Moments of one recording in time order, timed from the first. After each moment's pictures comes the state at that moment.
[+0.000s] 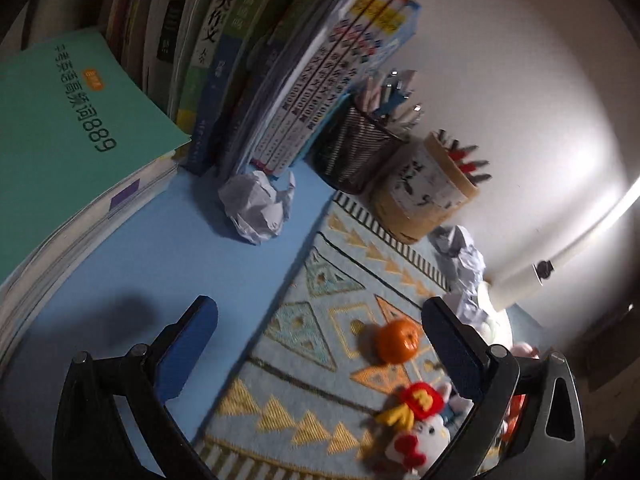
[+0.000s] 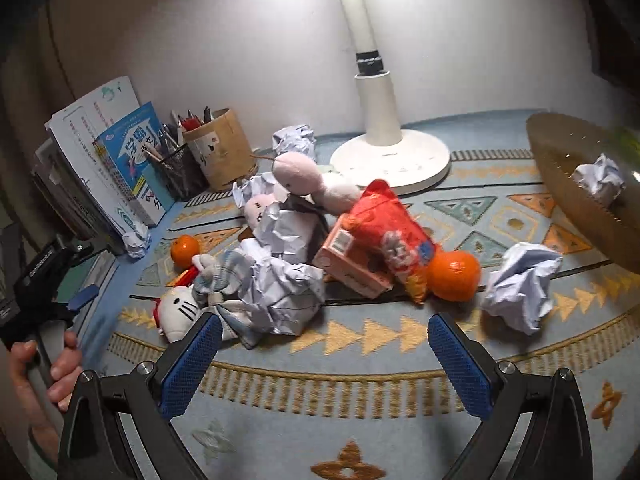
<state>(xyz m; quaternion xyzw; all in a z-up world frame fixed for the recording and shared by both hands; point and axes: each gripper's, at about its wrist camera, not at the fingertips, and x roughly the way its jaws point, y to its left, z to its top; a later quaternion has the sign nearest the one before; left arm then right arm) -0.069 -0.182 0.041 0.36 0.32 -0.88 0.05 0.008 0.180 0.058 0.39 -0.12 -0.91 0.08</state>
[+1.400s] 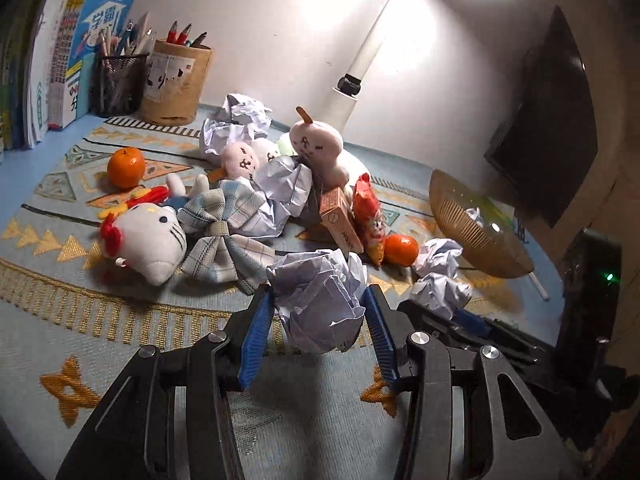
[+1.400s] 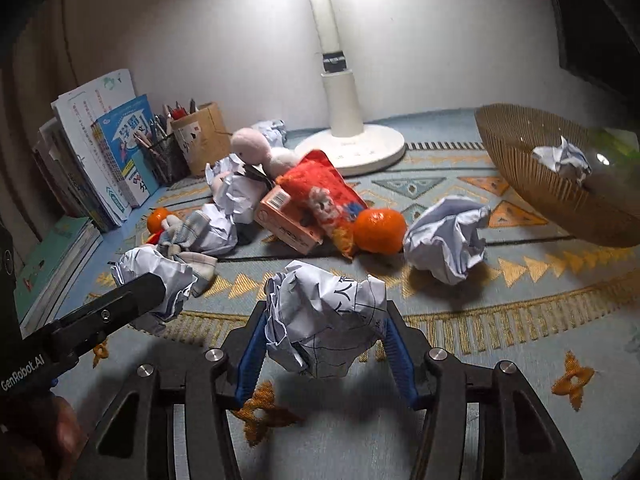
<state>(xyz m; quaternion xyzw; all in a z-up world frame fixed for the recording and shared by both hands) 0.048 0.049 0.026 0.35 0.14 -0.91 -0.19 0.055 0.230 0.035 0.38 -0.08 -0.92 0.06</state>
